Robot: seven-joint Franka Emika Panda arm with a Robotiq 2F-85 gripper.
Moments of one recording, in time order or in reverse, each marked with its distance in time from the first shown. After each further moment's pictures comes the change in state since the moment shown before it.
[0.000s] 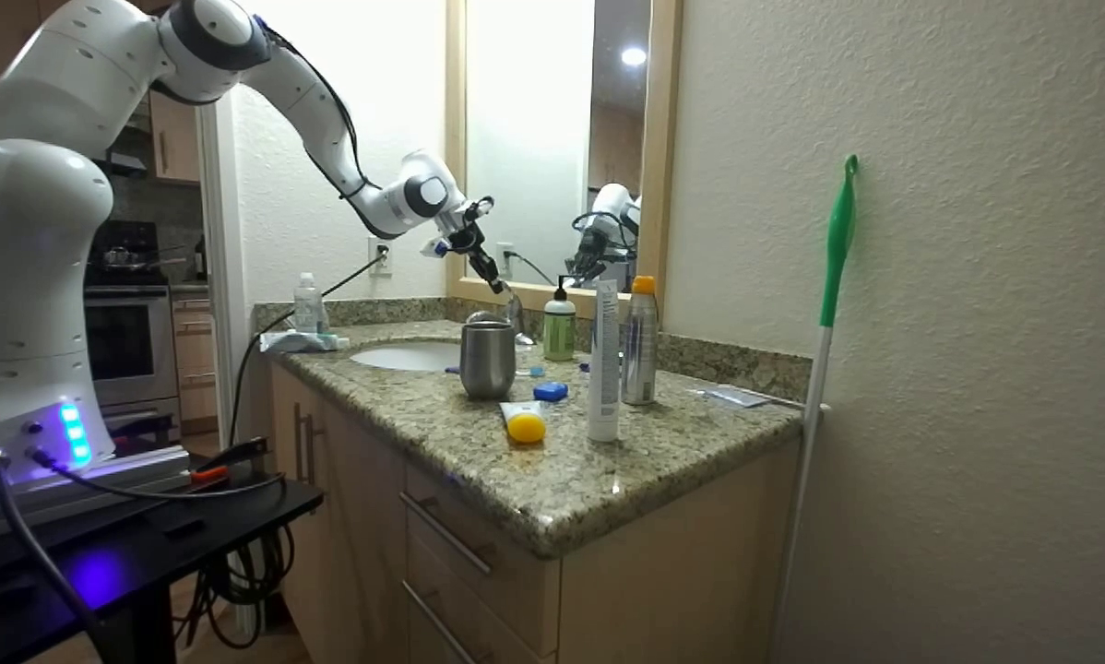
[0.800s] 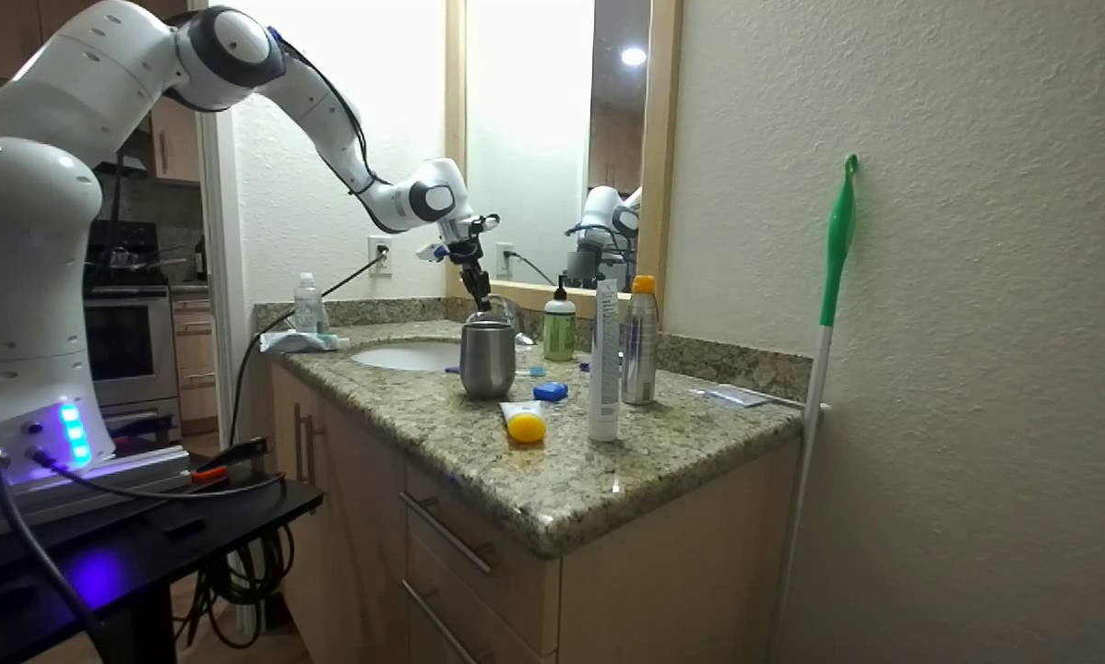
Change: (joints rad) arm -0.123 0.057 0.163 0.124 0.134 -0.273 -0.174
